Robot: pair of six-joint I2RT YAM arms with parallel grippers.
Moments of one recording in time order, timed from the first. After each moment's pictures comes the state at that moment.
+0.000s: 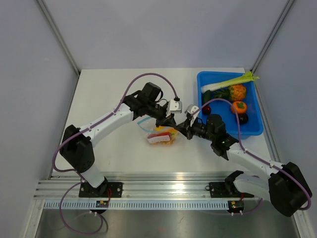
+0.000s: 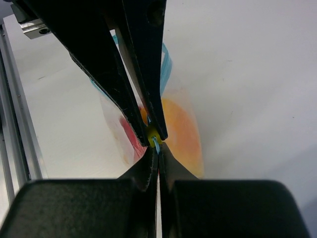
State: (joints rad) left arm -0.70 1.64 1.39 -0.59 0.80 0.63; right arm 0.58 1.09 0.51 0.38 -0.47 -0.04
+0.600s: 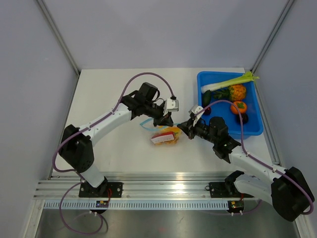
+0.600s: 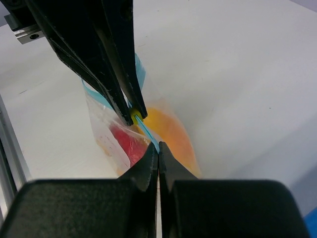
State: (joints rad) left arm -0.66 1.64 1.37 -0.57 0.81 0.62; right arm 0.58 1.03 0.46 0.41 -0.37 0.00
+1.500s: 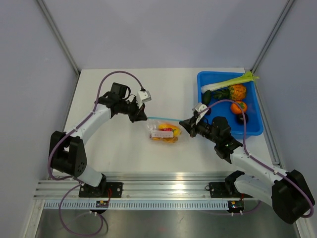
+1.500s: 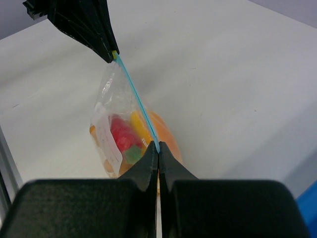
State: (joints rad) left arm -0.34 1.52 1.16 -0.56 0.75 0.56; right arm 0.55 1.01 0.45 0.43 -0.35 0.02
